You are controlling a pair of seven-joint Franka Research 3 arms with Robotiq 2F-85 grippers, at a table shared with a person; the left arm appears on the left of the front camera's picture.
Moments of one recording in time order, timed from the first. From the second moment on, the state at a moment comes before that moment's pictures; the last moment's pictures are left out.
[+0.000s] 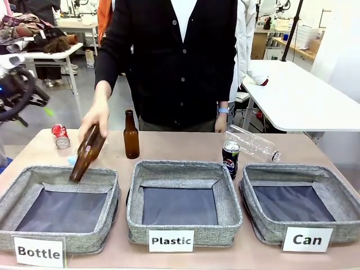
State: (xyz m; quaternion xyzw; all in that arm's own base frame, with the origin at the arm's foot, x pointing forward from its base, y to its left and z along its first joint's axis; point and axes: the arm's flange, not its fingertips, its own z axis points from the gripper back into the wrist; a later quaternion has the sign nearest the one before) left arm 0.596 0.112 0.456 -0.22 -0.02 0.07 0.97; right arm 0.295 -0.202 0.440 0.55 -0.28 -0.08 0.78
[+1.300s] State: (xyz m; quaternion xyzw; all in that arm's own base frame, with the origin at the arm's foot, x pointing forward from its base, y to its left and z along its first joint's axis) left arm 0.358 0.335 0.482 -0.50 -0.08 -0.08 0.86; right arm 0.295 -0.203 0.441 0.55 -0.28 -0.08 0.79
